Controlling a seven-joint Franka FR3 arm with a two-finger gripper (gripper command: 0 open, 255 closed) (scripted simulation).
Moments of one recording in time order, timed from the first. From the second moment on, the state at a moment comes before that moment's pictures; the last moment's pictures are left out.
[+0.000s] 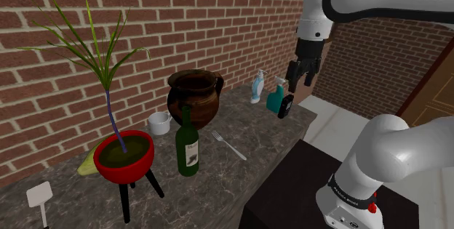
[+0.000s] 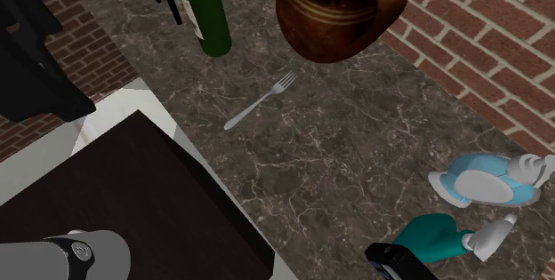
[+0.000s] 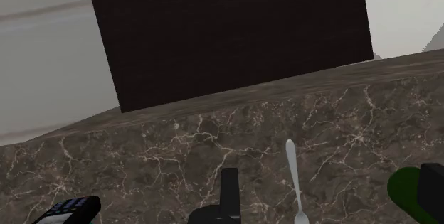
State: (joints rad) arm -0.01 -0.84 0.01 -2.45 0.04 1.51 0.17
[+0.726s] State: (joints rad) arm -0.01 -0.64 0.06 -2.59 0.06 1.88 0.22
